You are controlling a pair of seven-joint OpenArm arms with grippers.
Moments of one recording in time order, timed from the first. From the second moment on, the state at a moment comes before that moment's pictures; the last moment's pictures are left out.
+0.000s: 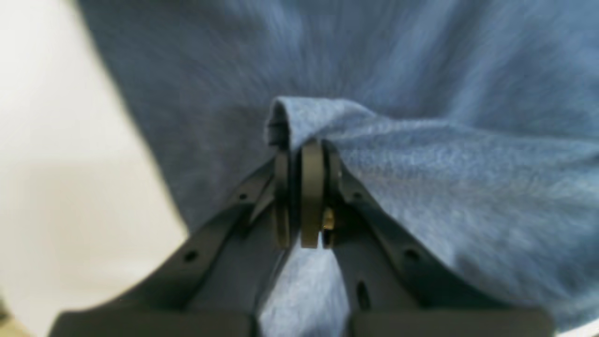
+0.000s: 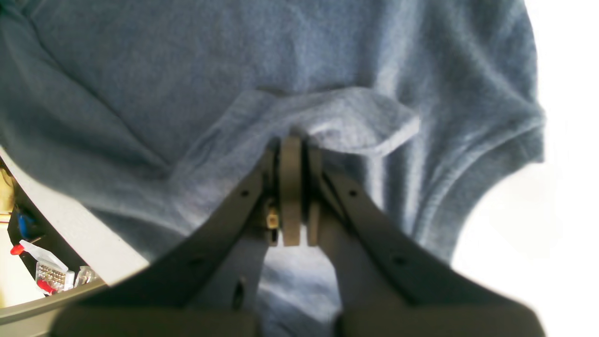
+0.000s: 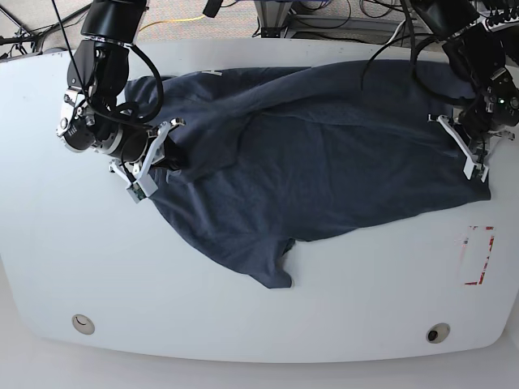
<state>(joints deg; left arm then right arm) 2.7 -10.3 -38.0 101.1 -11.7 -42.9 68.9 -1.4 10.5 17.6 100.1 42.6 40.9 -74.9</state>
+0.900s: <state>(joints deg) 12.0 -13.3 -49.3 107.4 -12.7 -43.1 68.9 -1.6 11.3 20.7 95.0 43.4 41.0 -73.5</state>
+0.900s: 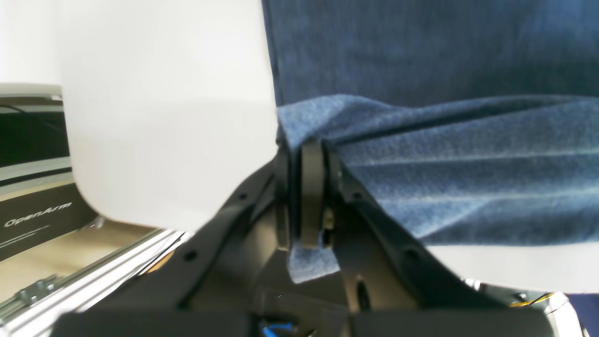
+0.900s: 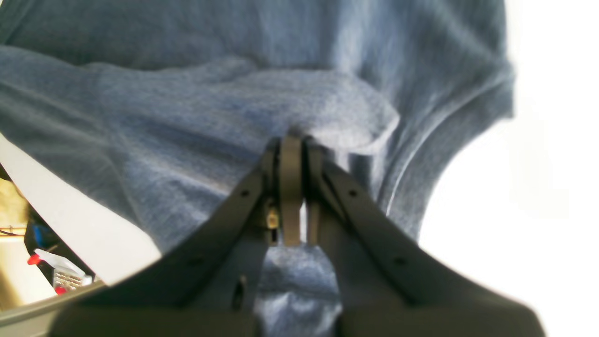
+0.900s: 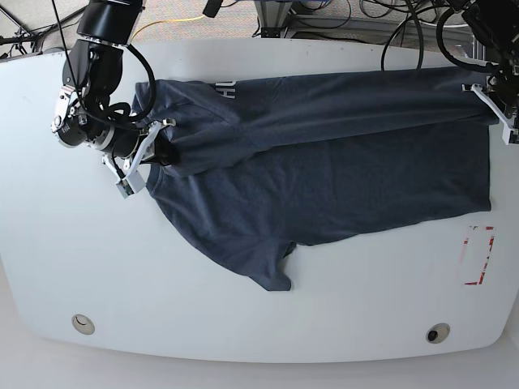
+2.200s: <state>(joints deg) 9.0 -20.7 -49.0 106.1 -11.9 -43.0 65.9 -20.3 14.9 29.9 108.4 43.3 40.9 -72.1</state>
